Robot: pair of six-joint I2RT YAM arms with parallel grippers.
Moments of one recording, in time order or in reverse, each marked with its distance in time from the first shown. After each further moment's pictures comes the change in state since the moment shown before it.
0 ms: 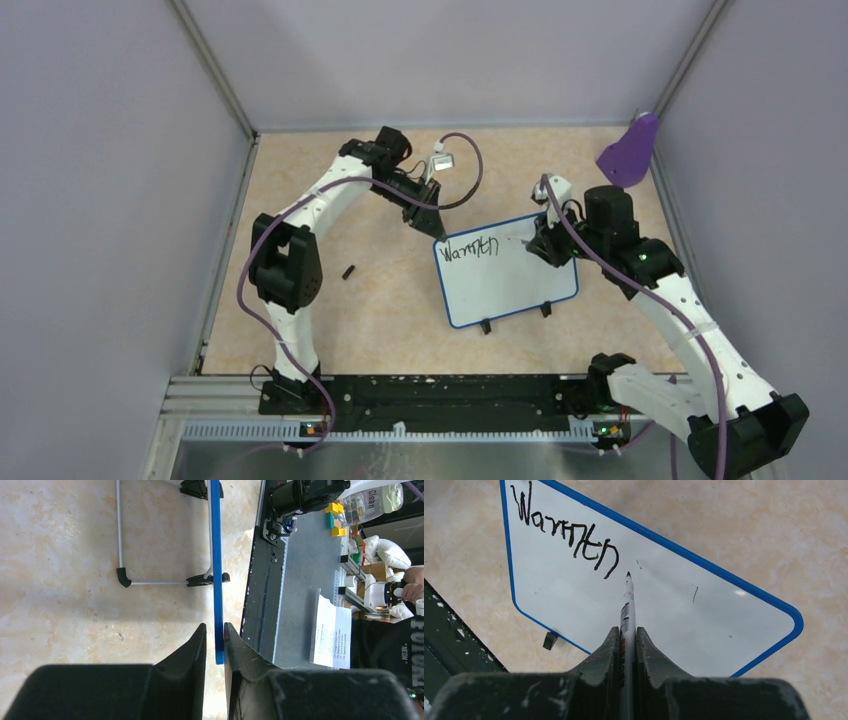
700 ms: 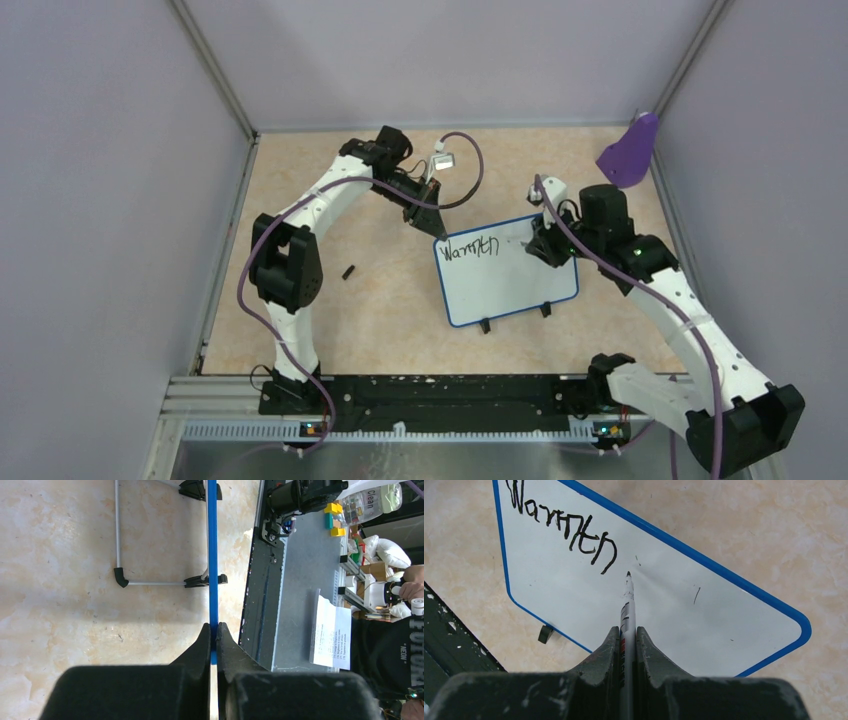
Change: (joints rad) left arm -0.006 0.002 0.006 -0.001 0.004 -0.002; right arm 0.000 0.027 0.000 -0.011 0.000 -0.028
